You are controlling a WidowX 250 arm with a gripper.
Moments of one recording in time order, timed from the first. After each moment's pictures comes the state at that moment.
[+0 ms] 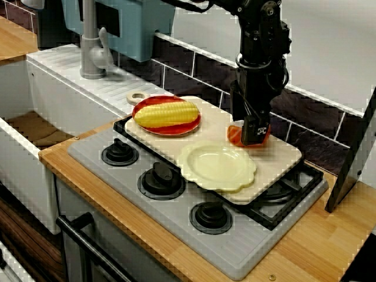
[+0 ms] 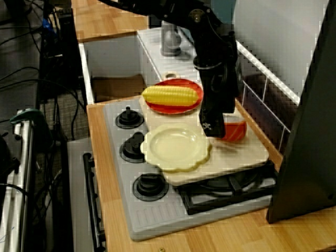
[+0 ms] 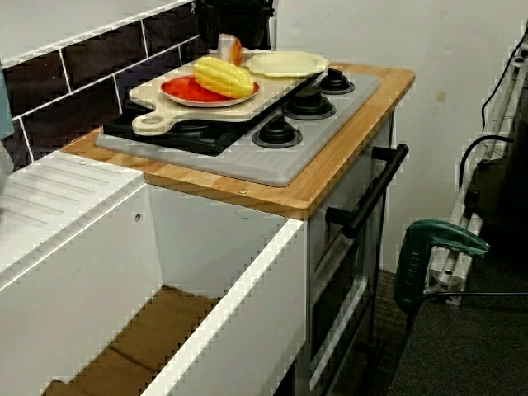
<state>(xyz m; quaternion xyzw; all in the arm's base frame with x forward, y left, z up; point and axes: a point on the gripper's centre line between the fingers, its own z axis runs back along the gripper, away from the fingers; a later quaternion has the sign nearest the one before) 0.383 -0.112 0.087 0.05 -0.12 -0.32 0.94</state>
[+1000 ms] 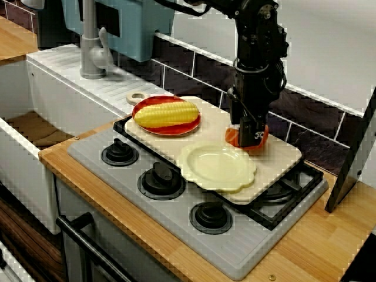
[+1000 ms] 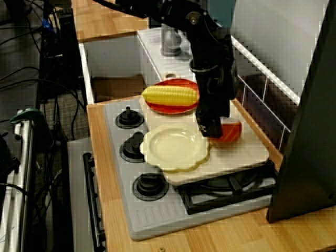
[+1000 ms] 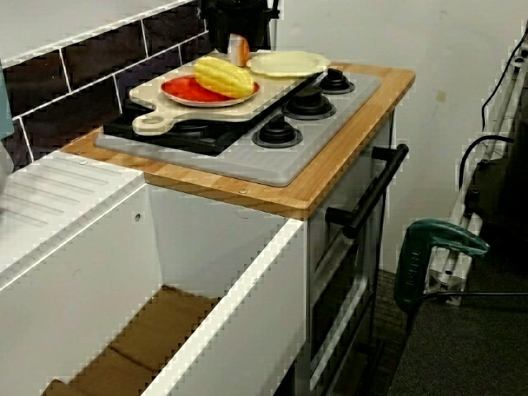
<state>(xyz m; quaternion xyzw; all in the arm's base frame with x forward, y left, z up) 0.375 -0.110 0.085 0.04 -0.11 -0.31 0.94</state>
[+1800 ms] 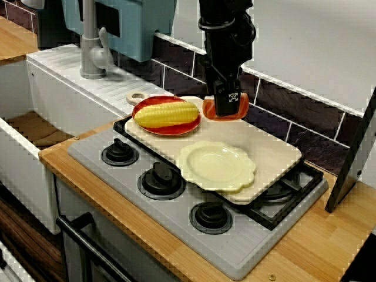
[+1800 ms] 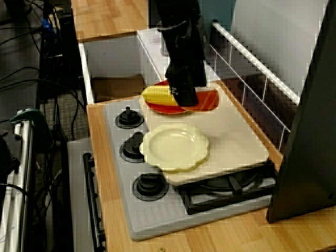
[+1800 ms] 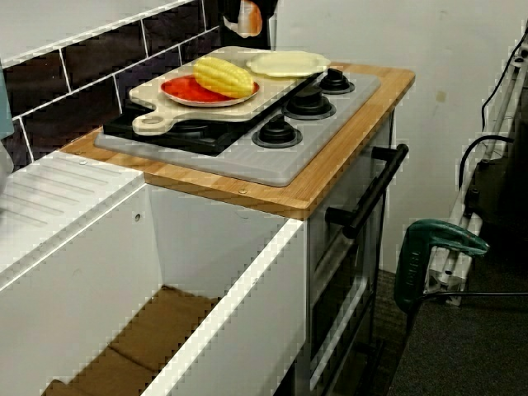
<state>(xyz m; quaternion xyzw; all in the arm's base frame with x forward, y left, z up) 0.345 -0.090 0.128 -0.01 -0.14 -0.31 0.94</state>
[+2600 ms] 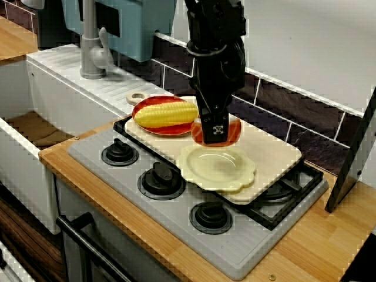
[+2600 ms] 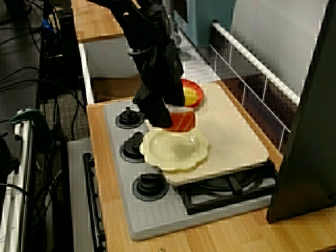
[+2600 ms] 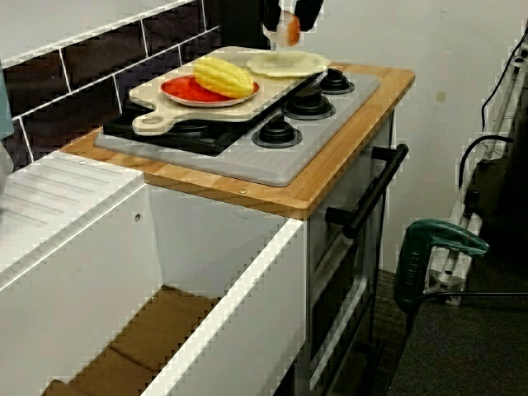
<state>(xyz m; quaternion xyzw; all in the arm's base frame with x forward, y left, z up) 0.306 -0.111 0.113 0.03 -0.14 -0.36 0.92</state>
